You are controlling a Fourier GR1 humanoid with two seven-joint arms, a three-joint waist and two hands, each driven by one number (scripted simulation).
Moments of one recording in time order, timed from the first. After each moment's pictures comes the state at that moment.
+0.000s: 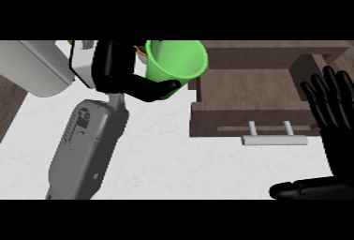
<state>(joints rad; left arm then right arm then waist) -0.72 0.01 -0.02 -1.33 0.21 0.15 -0.18 -0.07 -0.09 -0.07 -2.09 -0.15 0.14 0.16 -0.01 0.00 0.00</state>
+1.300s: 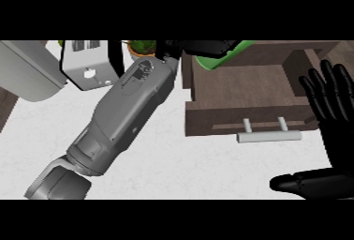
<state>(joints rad) -1.22 0.00 -0.20 -0.61 0.41 0.36 -0.31 -0.11 -0.10 -0.09 -2.04 -0.17 0.17 0.15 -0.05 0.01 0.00</state>
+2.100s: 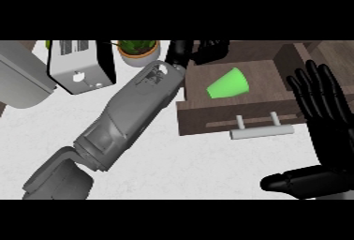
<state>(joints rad) -1.31 0.00 -0.47 -0.39 0.54 0.43 -0.34 -0.12 -0.09 -0.06 -2.01 -0.16 0.18 0.11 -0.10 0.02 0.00</state>
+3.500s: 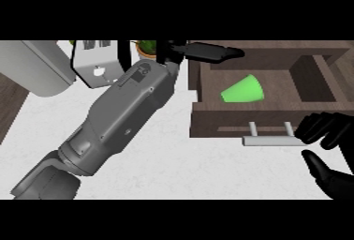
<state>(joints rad) -1.22 0.06 -0.43 -0.65 0.77 0.40 -0.42 -0.07 -0.21 -0.13 -2.08 -0.32 0.33 0.17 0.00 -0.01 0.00</state>
